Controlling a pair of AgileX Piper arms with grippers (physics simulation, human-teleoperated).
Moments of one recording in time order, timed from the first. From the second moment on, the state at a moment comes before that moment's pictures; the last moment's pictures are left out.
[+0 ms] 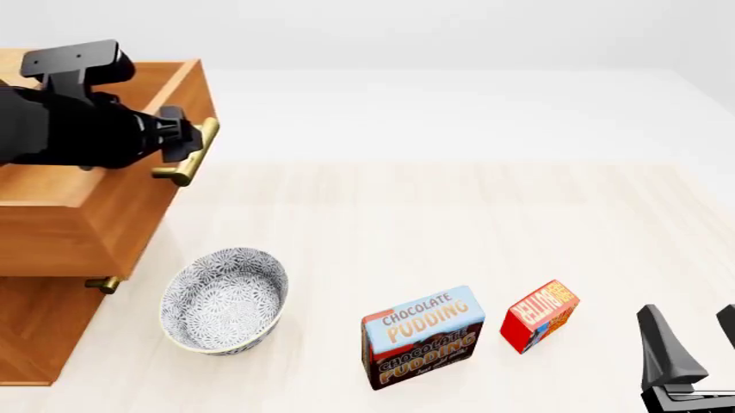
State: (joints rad) left arm -0.19 1.26 -1.17 0.64 -0.22; right arm 0.00 0.00 0.00 0.00 0.00
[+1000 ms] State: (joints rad) left arm -0.29 1.28 -1.18 0.61 -0.25; right arm 0.00 0.00 0.00 0.00 0.00
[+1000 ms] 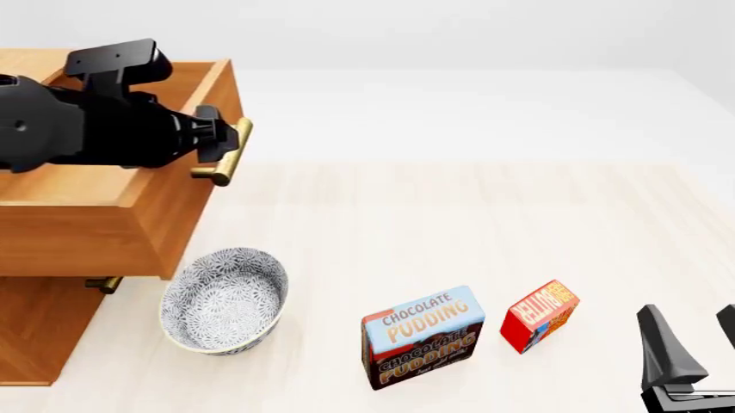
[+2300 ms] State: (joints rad) left arm -0.34 1.31 -1.22 0.65 -0.29; right arm 0.00 0.00 0.00 0.00 0.00
